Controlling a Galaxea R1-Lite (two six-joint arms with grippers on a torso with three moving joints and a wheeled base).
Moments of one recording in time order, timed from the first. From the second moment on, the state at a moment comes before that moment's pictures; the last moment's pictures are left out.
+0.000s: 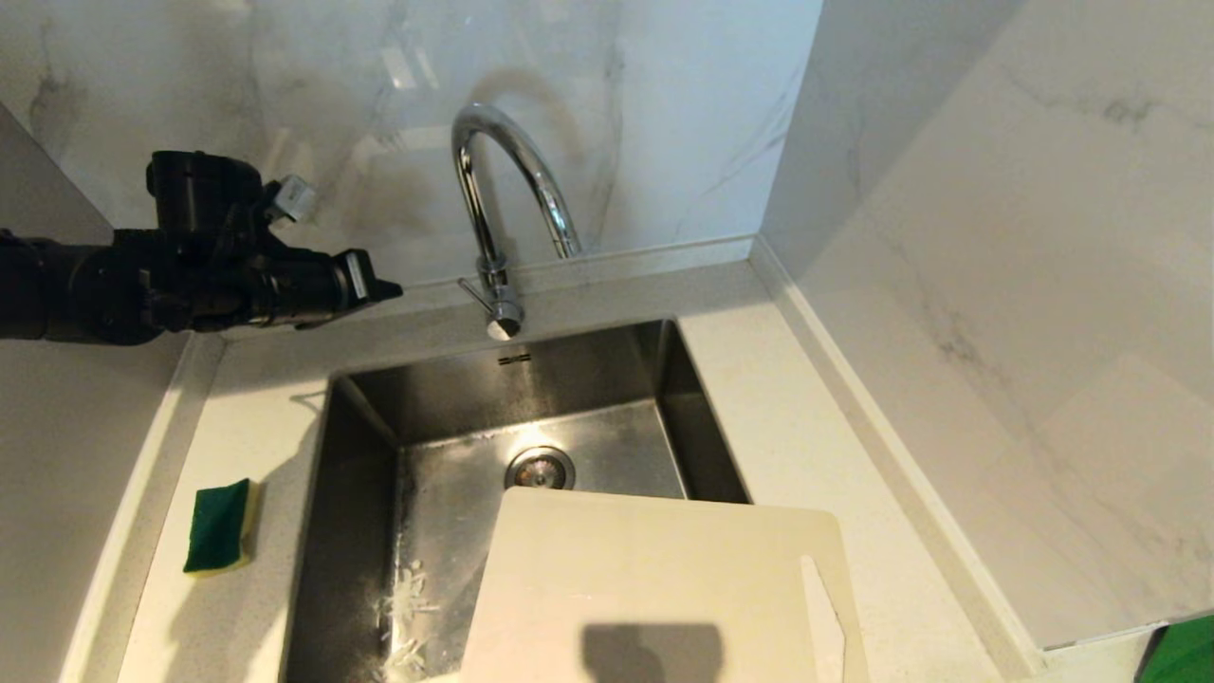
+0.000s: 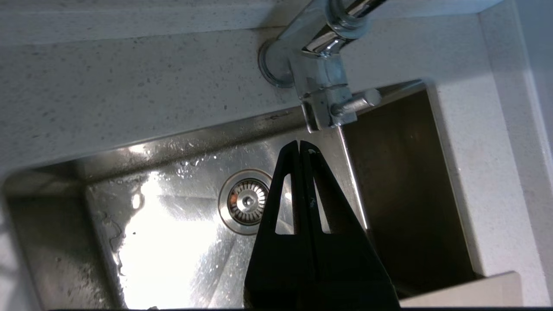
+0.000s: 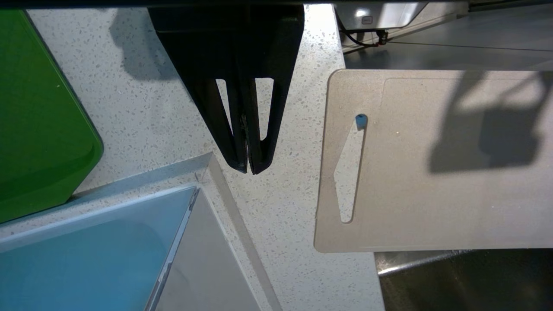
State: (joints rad) left arm -0.16 1.98 -1.57 -0.11 -0.24 -0.33; right arm 0.00 0.00 -0.02 0.05 -0.03 0.06
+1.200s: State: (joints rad) left arm -0.24 2.20 -1.79 -0.30 -0.25 -0.55; right arm 0.00 0.00 -0.02 0.05 -0.03 0.06
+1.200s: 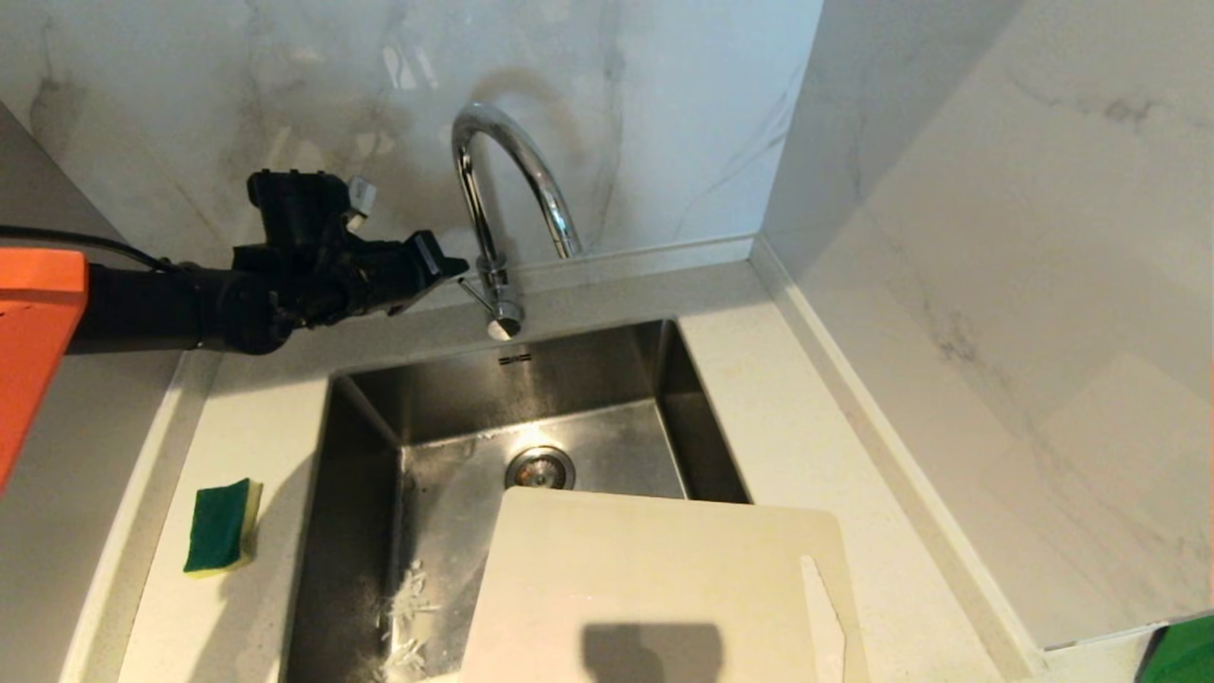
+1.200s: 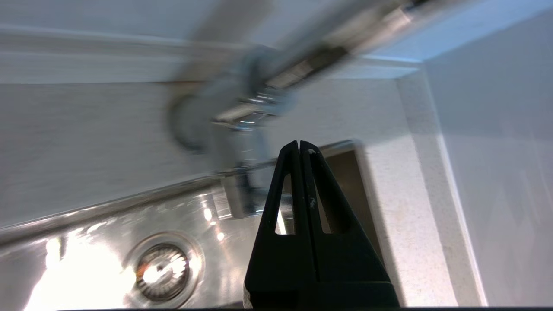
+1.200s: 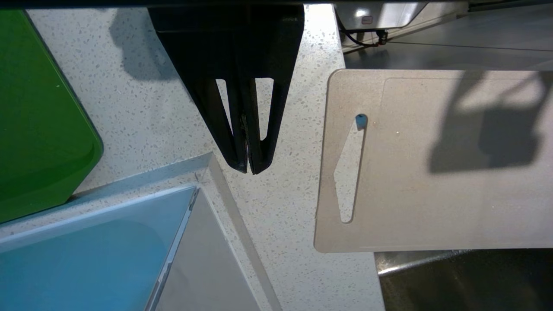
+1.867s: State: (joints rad) left arm -0.27 2.25 -1.78 -0.33 -0.23 -0.51; right arm 0.00 0.00 -0.02 0.05 -0.03 0.06
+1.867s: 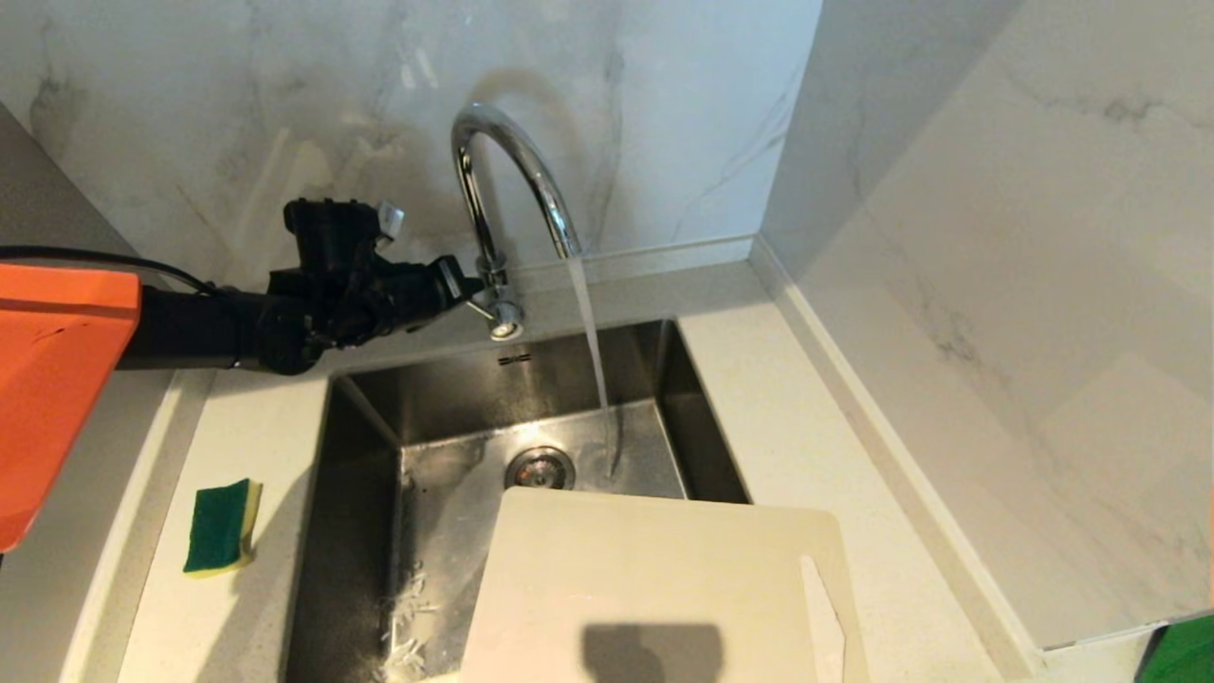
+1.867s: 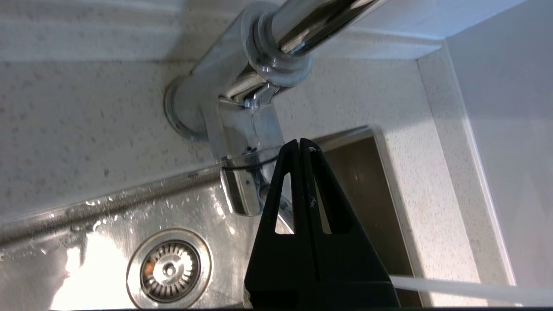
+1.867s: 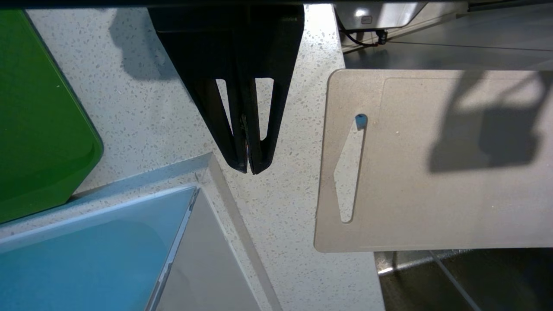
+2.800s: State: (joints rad) left arm -0.27 2.06 -1.68 -0.21 -0.12 -0.33; right arm 0.00 0.00 -0.02 0.05 -0.03 0.06
